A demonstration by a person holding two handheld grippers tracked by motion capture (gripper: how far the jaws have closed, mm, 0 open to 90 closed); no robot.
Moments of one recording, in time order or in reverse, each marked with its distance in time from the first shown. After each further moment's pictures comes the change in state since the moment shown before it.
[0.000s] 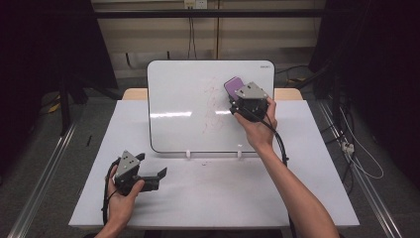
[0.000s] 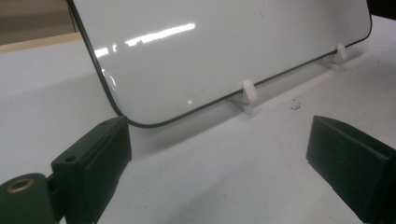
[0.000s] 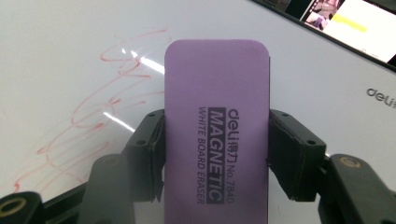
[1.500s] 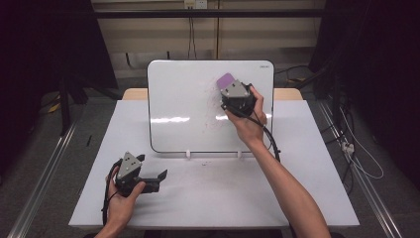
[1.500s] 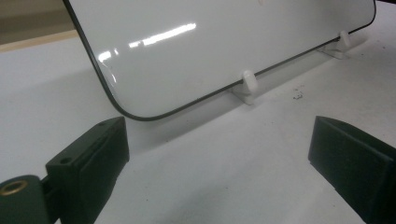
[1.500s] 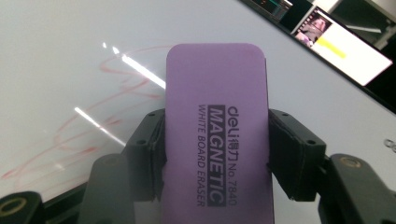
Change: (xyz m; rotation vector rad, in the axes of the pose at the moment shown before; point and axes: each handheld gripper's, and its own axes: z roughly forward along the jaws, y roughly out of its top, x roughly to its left) left arm -0.003 -0.003 0.000 0.016 0.001 0.029; right arm 0.022 0.010 0.024 -0.010 -0.058 -0.147
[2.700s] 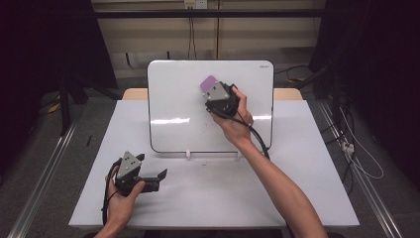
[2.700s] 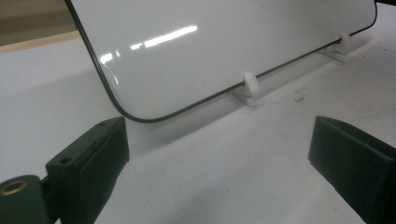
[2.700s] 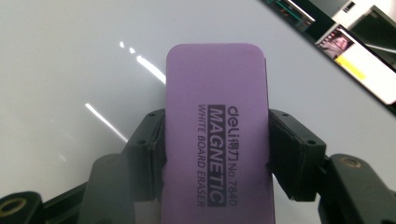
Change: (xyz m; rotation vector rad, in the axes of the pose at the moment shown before) left arm 0.001 0.001 0.001 0.006 -0.001 -0.003; right arm 0.034 0.020 0.009 -0.014 0.062 -0.089
